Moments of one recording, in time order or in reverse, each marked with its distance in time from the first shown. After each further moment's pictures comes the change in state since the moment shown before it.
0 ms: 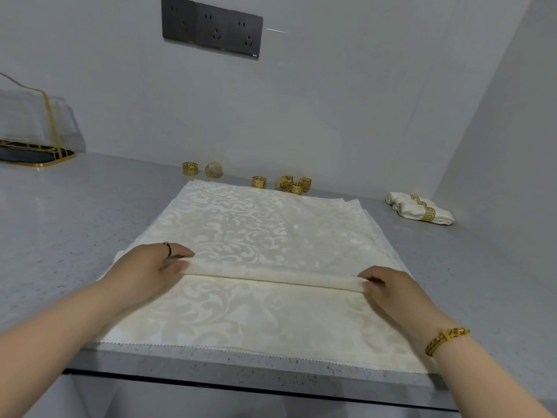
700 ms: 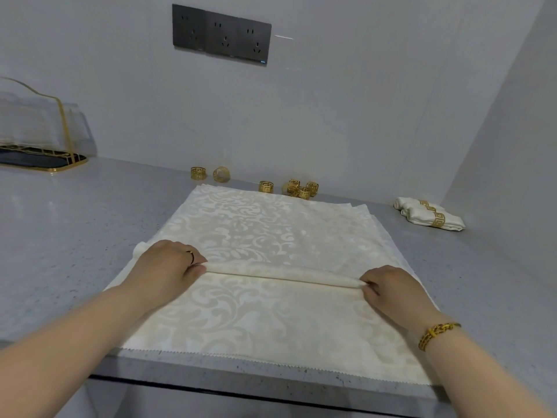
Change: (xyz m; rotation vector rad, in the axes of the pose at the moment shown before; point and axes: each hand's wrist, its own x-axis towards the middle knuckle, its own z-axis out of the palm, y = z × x) left_hand 0.014 -0.013 0.010 0.309 0.062 0.276; right_hand 0.020 0.001 0.007 -0.268 0.029 -0.159
